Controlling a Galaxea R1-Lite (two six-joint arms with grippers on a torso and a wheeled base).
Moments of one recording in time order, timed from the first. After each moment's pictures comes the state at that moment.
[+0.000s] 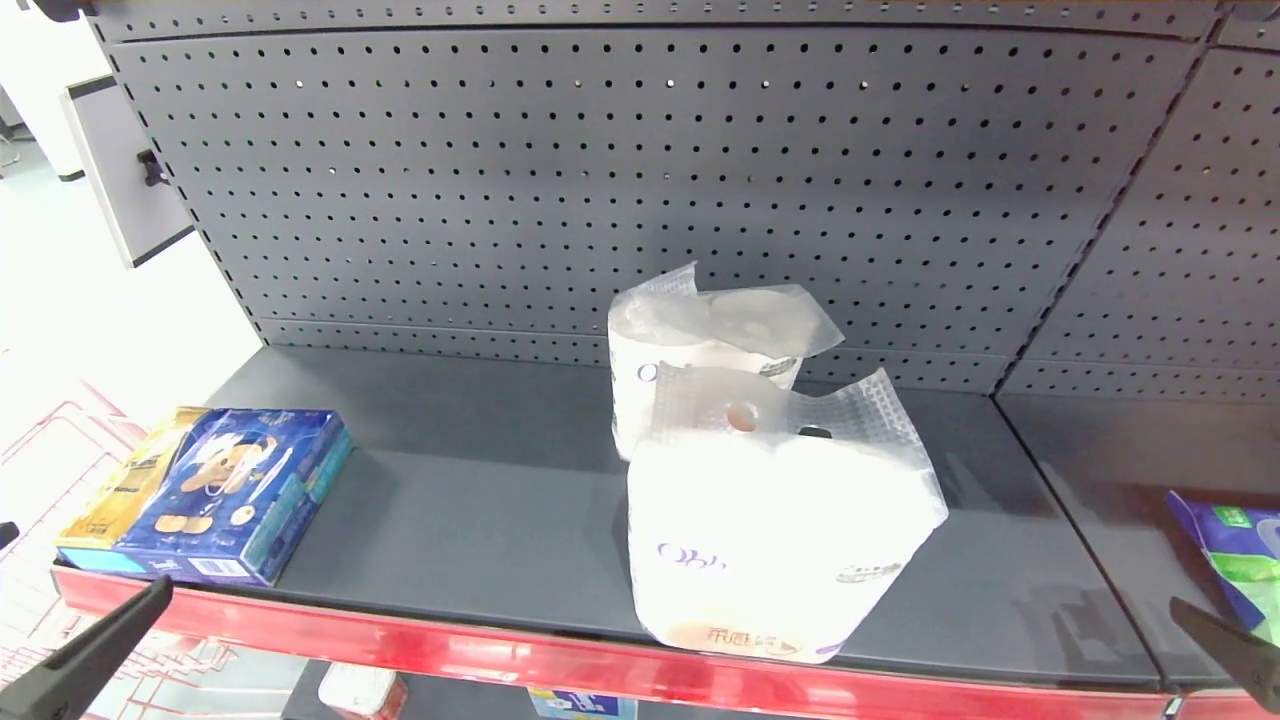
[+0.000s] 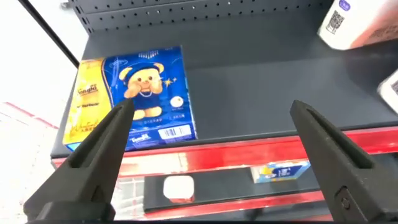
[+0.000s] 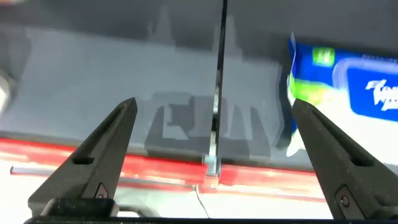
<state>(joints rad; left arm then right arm) -0.11 0.65 -0.33 -0.16 -0.04 0.12 -0.06 0.76 -0.27 -0.10 0.01 -0.08</state>
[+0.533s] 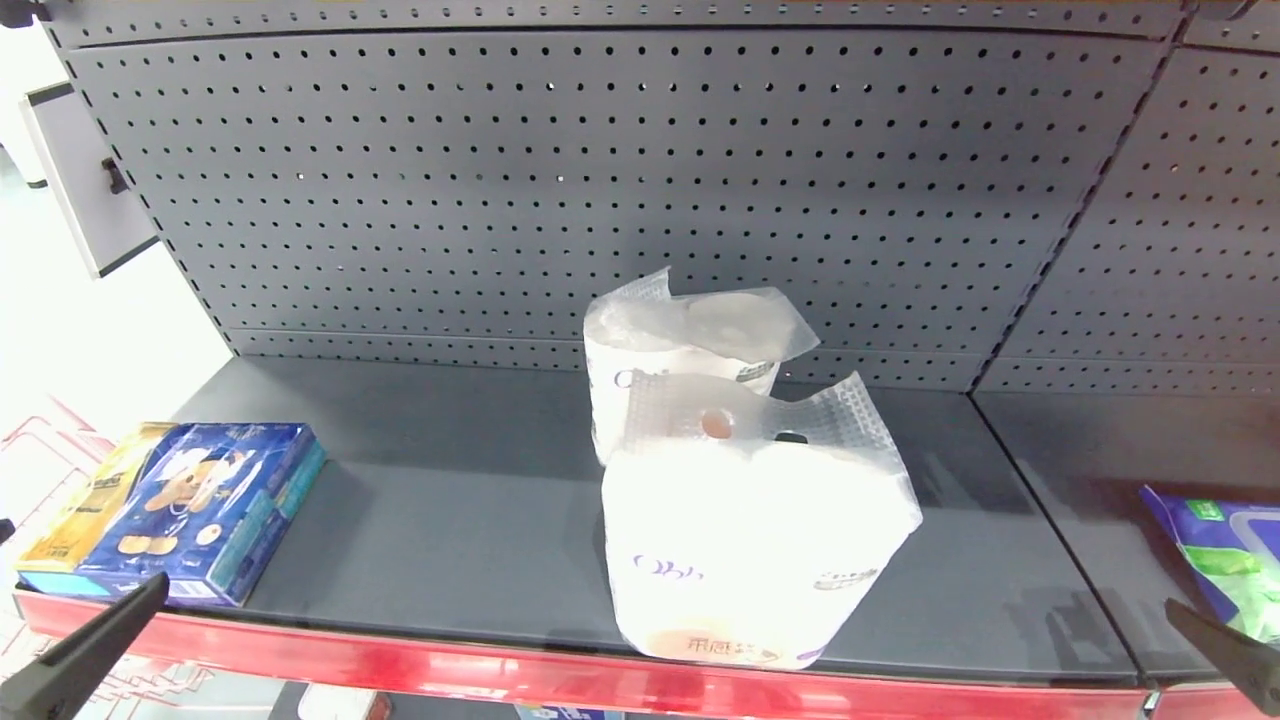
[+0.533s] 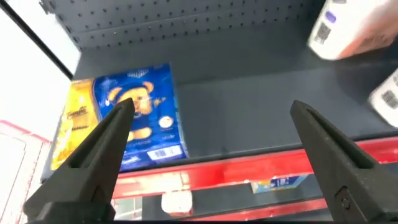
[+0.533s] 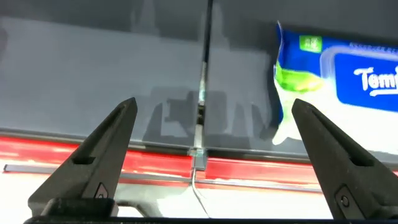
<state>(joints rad) -0.11 0.64 -0.34 -0.16 -0.03 0.12 -0.05 0.77 -0.27 -0.11 0.02 -0.10</state>
